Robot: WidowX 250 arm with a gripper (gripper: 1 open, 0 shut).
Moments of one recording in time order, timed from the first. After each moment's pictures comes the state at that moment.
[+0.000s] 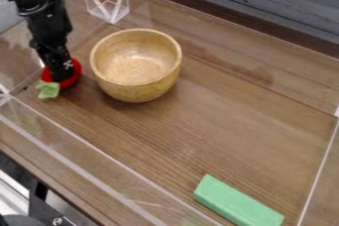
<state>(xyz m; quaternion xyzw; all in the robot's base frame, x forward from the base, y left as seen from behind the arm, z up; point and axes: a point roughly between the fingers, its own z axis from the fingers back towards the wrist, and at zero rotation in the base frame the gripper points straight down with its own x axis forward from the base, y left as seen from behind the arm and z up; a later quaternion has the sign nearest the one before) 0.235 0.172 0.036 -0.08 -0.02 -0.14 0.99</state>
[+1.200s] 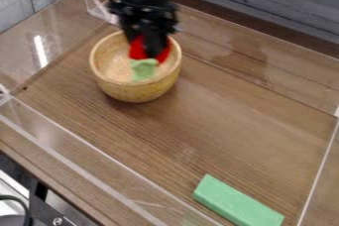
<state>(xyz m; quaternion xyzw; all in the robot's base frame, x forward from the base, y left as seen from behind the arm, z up) 0.270 0.018 0.121 -0.07 -0.06 -0.08 0.99</state>
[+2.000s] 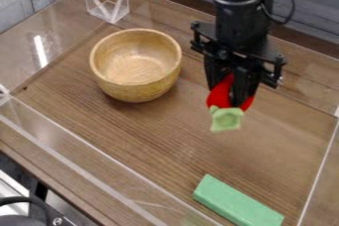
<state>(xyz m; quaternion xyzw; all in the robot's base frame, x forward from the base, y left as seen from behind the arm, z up) 0.257 -0.074 0.113 -0.06 -0.04 -0.11 0.99</state>
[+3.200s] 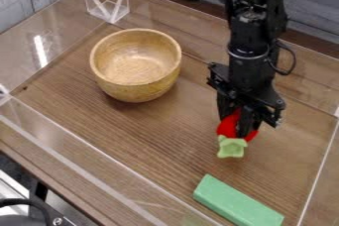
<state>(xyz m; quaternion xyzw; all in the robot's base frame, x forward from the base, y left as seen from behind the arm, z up) 0.284 -0.067 0.049 -0.06 -0.03 -0.14 0.99</state>
